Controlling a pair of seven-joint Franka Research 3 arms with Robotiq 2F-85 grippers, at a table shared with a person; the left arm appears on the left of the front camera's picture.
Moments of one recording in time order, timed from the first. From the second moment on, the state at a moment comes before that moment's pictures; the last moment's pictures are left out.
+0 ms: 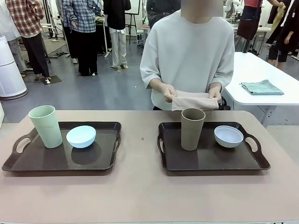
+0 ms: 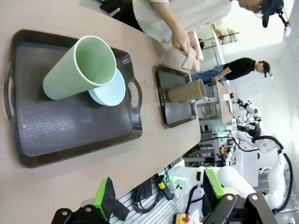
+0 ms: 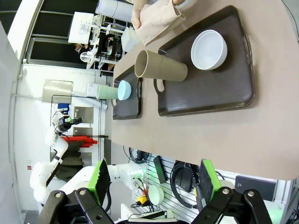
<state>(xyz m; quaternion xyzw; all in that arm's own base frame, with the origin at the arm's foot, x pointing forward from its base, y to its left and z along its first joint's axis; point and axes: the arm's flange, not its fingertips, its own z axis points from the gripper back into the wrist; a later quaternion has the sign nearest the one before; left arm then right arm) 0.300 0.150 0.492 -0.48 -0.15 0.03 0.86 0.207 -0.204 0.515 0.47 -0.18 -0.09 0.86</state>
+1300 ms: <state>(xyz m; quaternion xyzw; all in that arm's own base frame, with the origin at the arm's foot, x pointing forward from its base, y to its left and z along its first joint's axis) 0.373 -0.070 0.585 -0.29 -0.16 -0.34 0.88 0.300 -0.076 0.583 0.17 -0.11 -0.11 0.97</state>
